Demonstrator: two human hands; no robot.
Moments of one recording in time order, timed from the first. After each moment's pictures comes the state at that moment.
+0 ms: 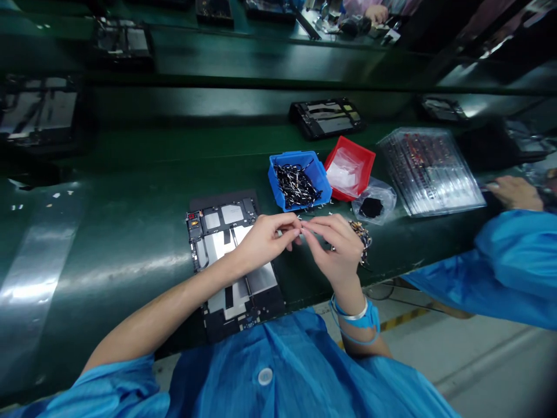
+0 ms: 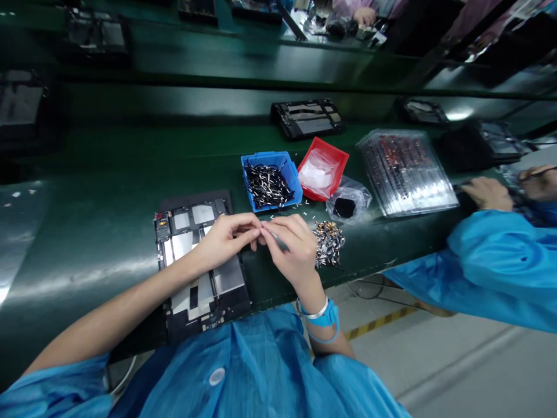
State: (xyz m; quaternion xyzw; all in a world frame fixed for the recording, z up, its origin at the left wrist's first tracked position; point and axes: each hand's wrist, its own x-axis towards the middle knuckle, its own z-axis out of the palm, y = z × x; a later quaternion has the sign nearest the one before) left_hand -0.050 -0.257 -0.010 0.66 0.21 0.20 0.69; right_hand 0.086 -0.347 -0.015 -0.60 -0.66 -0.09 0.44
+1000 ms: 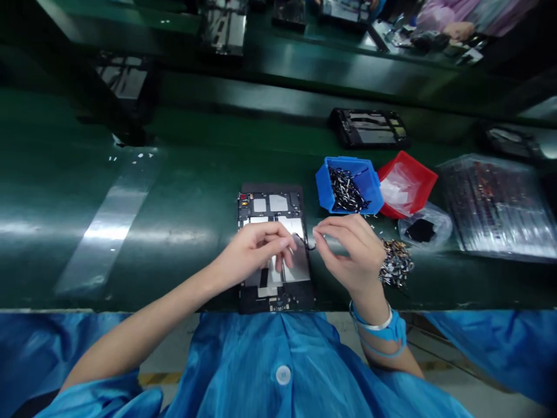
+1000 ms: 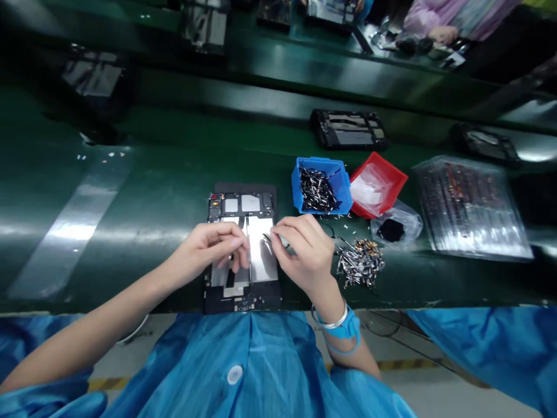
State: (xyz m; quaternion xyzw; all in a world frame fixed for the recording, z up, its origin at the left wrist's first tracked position) left_hand -0.155 -0.280 0.005 0.55 0.29 0.24 0.74; right_hand 0.043 -0.326 0.001 -0.52 -0.76 -0.08 0.39
